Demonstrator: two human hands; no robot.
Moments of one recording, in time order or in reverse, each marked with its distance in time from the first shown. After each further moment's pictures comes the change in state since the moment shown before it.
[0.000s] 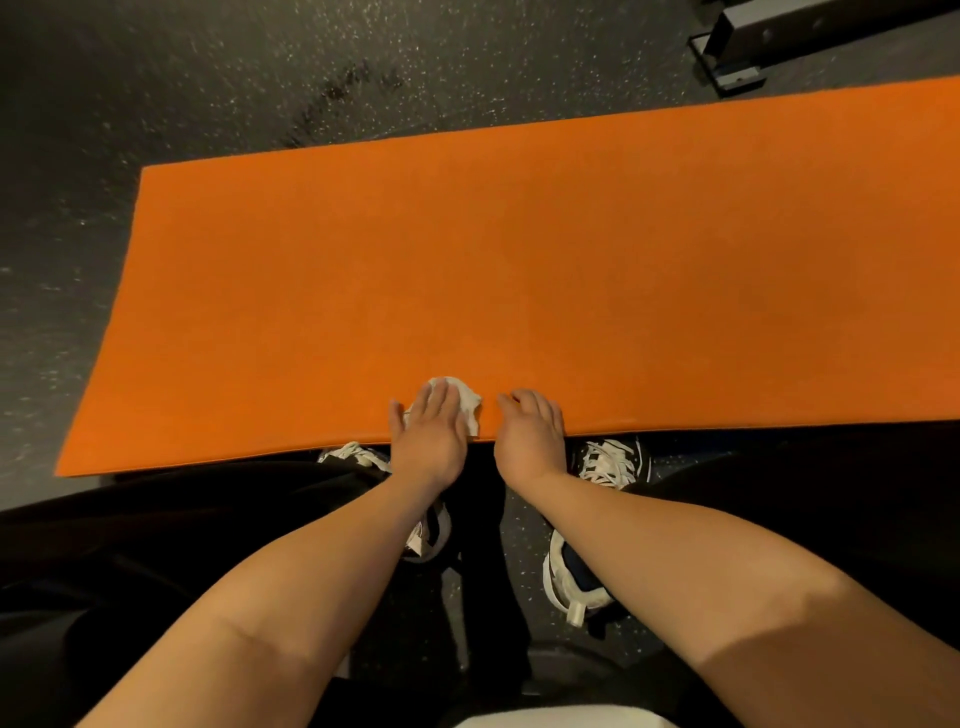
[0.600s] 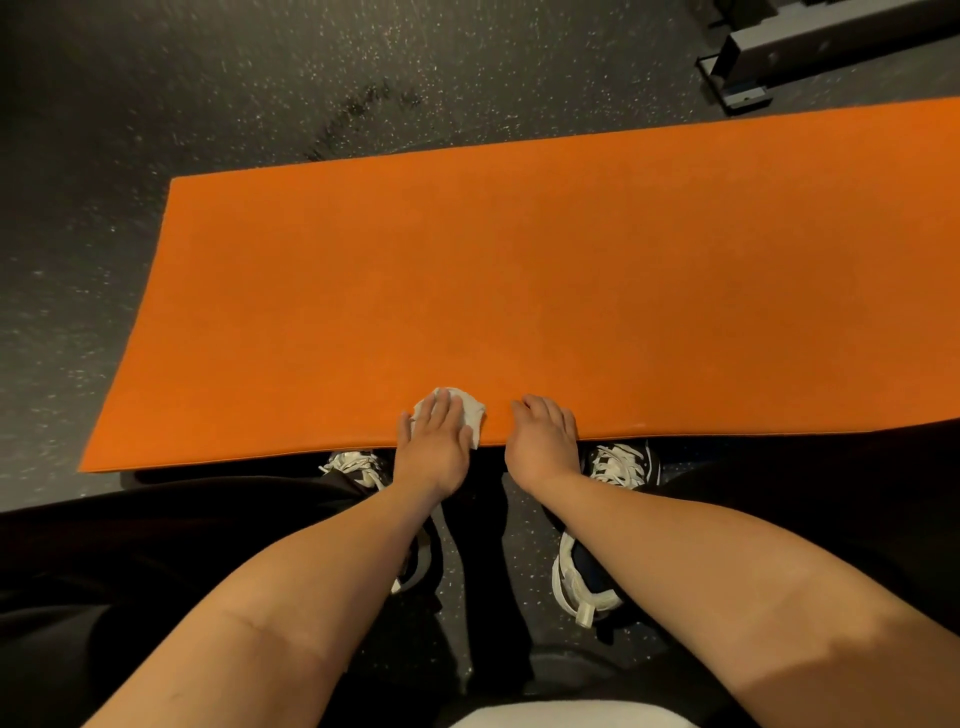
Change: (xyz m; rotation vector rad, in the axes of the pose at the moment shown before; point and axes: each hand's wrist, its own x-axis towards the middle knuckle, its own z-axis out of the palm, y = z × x) left_hand -0.012 -0.016 0.003 -0.056 -0.020 0.020; right_hand -0.002 -0.002 -0.004 -0.075 -0.071 0.002
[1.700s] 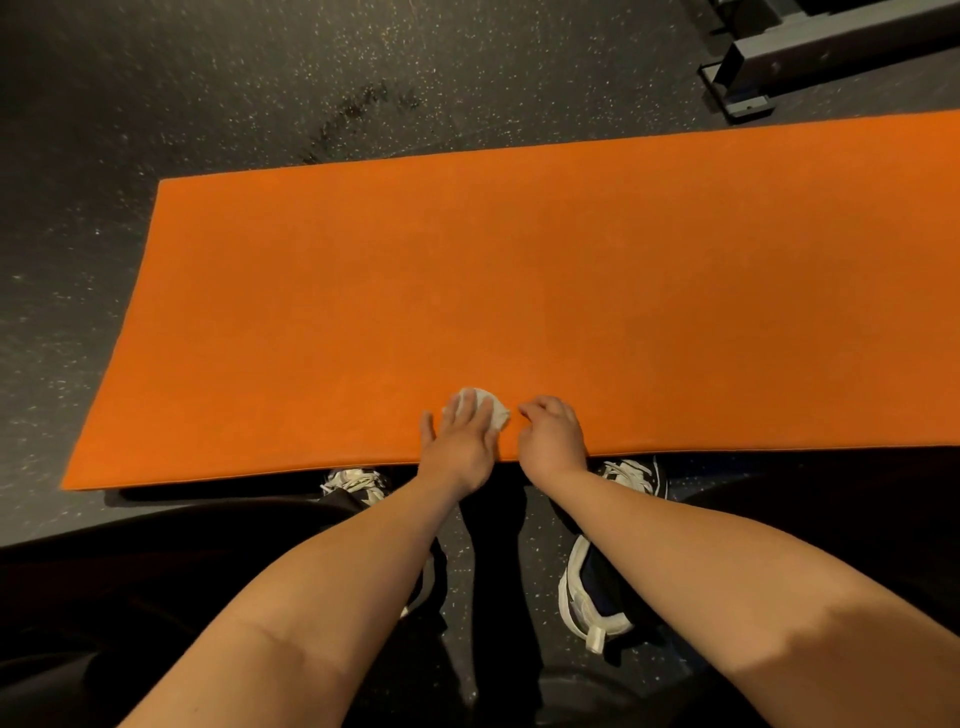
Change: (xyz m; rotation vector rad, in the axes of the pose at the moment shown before) left_hand 0.030 0.018 -0.005 -0.034 -0.100 0.040; right_hand 0.030 0.006 0.003 0.256 0.008 0.128
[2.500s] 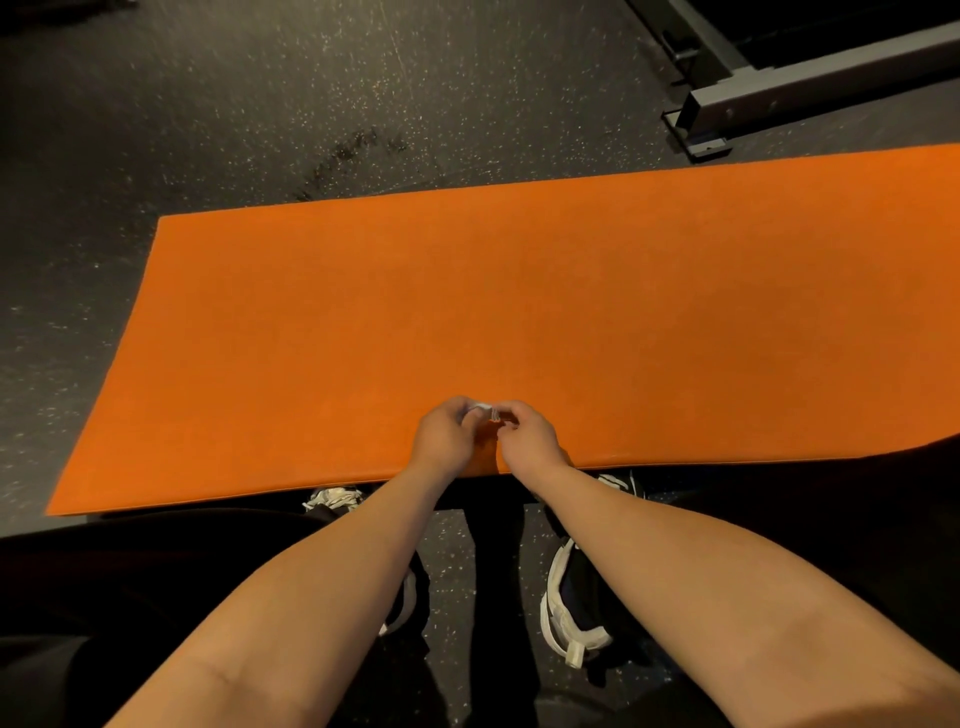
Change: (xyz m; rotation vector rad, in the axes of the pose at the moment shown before) left_hand 0.005 0.030 -0.037 -0.637 0.255 -0.017; right_hand -0.008 -0.025 -0.036 0.543 -0.073 0.124
